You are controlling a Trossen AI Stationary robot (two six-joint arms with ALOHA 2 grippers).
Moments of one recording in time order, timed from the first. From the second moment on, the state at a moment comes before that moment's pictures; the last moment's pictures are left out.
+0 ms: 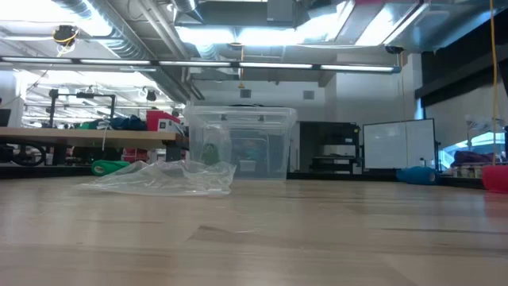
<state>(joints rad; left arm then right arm) -0.46 1.49 1.55 0.46 -1.00 1.20 0.57 1.23 0.68 0.58 0.22 -0.13</state>
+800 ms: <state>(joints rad) -0.38 1.50 1.55 0.01 -1.11 1.02 0.80 1.28 1.15 0.33 0.37 -0.19</state>
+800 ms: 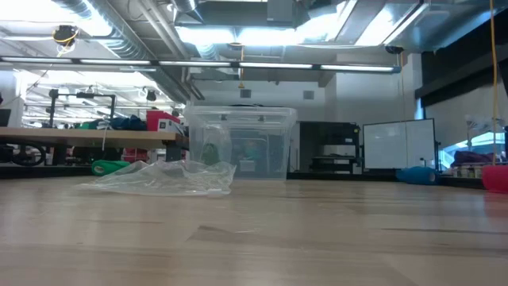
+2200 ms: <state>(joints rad) -0.61 1.65 1.28 0.08 -0.77 0.67 0.37 1.32 1.55 -0.10 0.55 -0.27</state>
